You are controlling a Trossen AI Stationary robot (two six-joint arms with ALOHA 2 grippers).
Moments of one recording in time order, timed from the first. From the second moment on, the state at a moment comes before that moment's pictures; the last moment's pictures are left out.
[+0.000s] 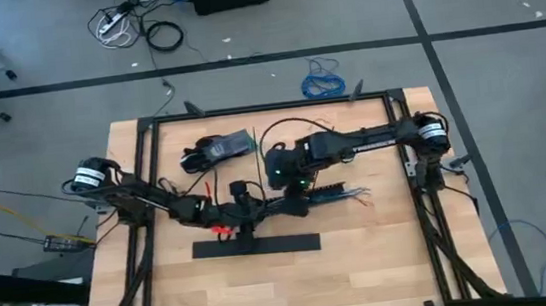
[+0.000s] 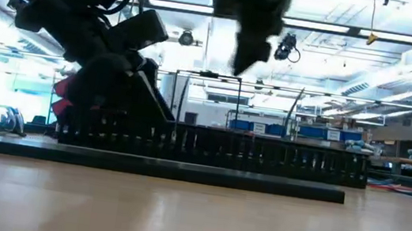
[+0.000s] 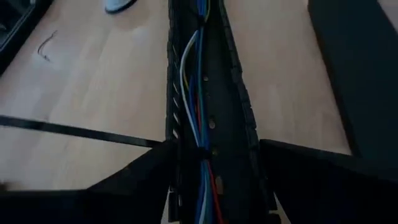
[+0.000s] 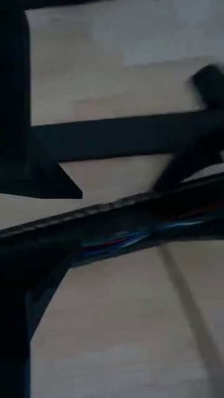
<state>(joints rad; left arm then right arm) -0.25 1.61 0.61 0.35 -0.41 0.05 0.03 1.87 1.68 -0.99 -0.10 0.19</state>
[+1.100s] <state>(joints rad) -0.16 1.65 0.79 0.36 -0.22 0.10 0.12 1.33 0.81 -0.36 0.20 0.55</state>
